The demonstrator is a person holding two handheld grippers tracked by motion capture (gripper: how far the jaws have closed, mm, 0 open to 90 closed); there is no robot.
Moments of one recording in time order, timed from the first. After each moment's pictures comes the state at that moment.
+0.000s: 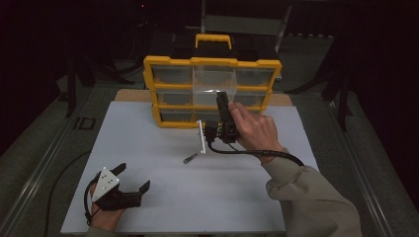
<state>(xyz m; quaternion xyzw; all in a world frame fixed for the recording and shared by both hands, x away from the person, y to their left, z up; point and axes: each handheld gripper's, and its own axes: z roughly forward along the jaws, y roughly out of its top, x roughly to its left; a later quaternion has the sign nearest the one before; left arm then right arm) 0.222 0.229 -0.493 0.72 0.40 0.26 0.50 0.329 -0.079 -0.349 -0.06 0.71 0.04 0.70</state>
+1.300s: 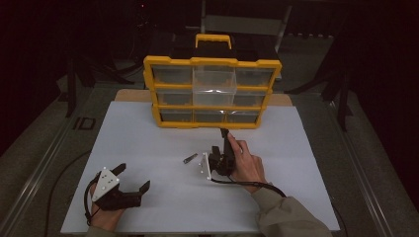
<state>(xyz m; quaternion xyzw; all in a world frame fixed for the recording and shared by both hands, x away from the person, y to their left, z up) 0.222 0.229 -0.493 0.72 0.40 0.26 0.50 0.313 -0.091 -0.490 0.05 0.77 0.13 0.62</state>
